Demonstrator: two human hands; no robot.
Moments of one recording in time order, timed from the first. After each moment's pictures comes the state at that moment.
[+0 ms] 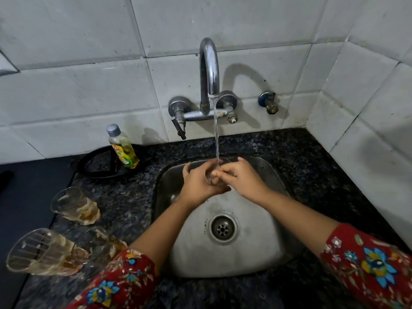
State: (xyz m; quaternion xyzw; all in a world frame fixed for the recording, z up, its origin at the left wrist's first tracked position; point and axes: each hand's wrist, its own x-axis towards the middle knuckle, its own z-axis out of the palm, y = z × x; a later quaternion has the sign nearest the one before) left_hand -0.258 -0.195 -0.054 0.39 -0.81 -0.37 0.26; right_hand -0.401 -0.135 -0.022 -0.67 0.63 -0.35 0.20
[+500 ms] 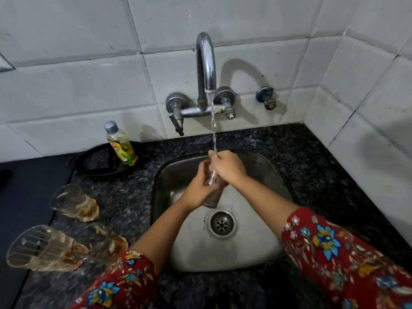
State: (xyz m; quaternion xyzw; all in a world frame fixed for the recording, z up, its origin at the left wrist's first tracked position) left_hand -0.254 -0.184 -0.068 0.38 -0.69 -0.58 0.23; right_hand -0.373 -0.169 -0.020 -0.48 0.78 -0.30 0.27
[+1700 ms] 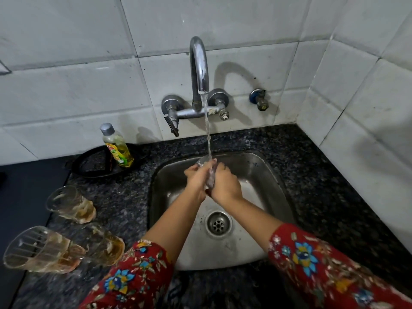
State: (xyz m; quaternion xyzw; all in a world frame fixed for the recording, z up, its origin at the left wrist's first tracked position) left_hand -0.297 -0.201 -0.074 0.53 -0.31 -0.72 0.33; right_hand -0.351 -0.130 -0.039 -0.49 0.83 -0.18 0.18
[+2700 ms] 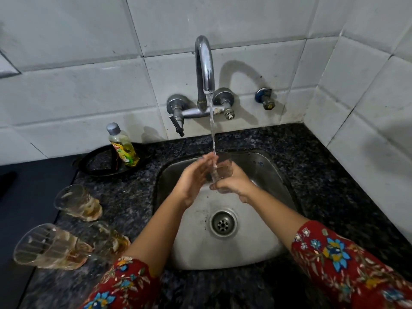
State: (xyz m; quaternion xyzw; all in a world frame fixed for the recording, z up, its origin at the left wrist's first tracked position) left_hand -0.254 -0.189 -0.041 0.34 -0.46 -0.77 0.29; right_hand -0.381 -0.132 -0.043 -0.36 0.64 -0.45 0.52
